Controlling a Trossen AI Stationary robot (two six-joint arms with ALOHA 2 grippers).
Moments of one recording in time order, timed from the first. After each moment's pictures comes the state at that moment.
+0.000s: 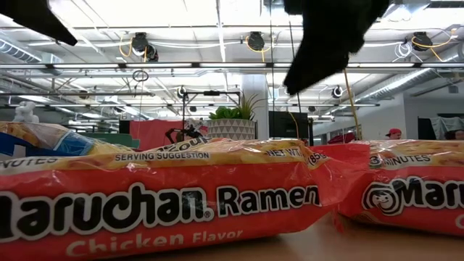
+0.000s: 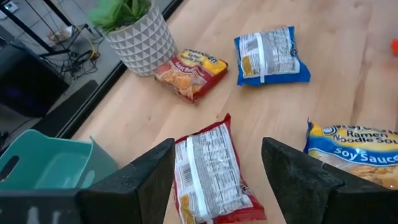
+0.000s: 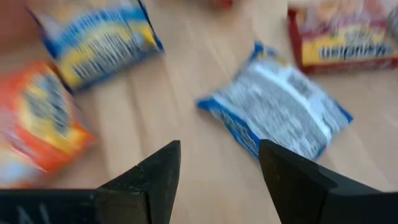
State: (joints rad) left arm -0.90 1.22 0.94 -1.30 -0.97 -1.25; right arm 0.38 1.57 1.04 -0.45 0.43 0.59
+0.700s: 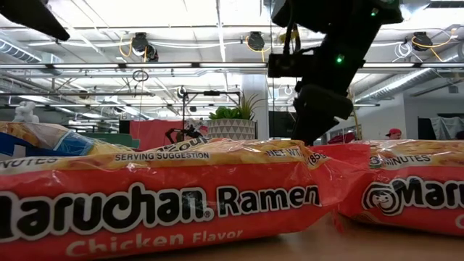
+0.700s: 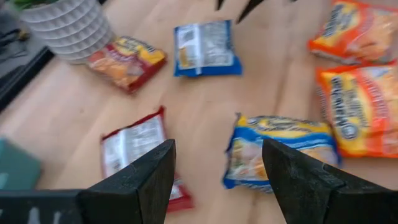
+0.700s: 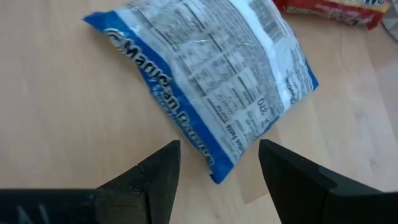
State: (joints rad) left arm -0.91 1.21 0.94 -1.01 -0.84 -1.08; right arm 0.24 1.75 1.04 -0.53 0.44 0.40
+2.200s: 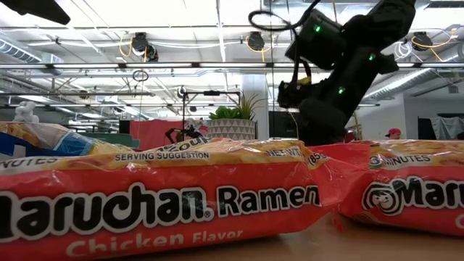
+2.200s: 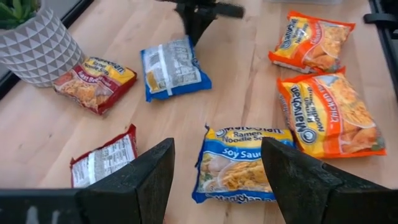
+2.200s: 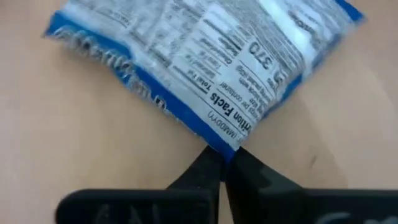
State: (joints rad) left arm -0.92 1.22 0.94 -0.86 -0.84 -0.93; right arm 0.09 1.67 0.74 -0.07 0.17 0.43
